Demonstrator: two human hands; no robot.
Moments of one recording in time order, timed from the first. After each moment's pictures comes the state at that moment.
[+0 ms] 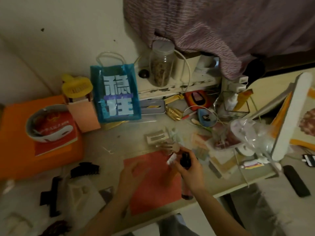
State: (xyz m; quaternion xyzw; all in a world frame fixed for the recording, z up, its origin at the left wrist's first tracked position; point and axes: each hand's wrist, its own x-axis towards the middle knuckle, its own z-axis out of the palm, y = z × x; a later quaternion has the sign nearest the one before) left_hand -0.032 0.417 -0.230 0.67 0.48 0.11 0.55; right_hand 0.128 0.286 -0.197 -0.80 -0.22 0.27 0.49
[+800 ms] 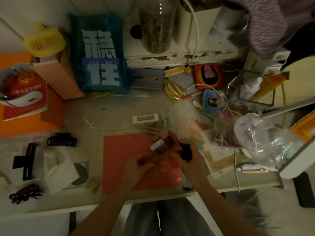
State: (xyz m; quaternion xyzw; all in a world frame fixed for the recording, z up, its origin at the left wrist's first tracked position) left_hand 0.066 0.352 -0.290 0.59 0.55 0.02 0.59; right_hand 0.236 0.258 -0.250 -0.78 -0.25 0.38 0.43
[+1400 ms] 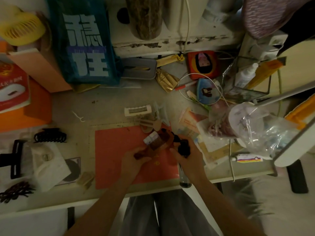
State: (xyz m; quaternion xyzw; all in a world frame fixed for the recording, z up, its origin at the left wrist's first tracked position) left_hand 0.076 0.342 -0.314 0.60 0.57 0.07 0.56; right_hand 0.241 0.241 -0.261 -0.80 -0.26 0.33 0.43
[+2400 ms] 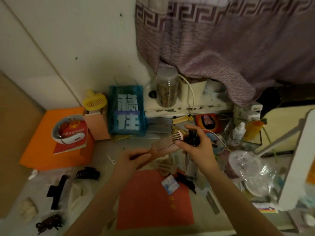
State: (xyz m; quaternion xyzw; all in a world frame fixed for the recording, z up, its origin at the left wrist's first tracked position) left_hand 0.058 0.409 -0.111 0.63 0.47 0.27 0.56; right_hand 0.263 0.327 -0.102 -0.65 -0.35 0.32 0.59
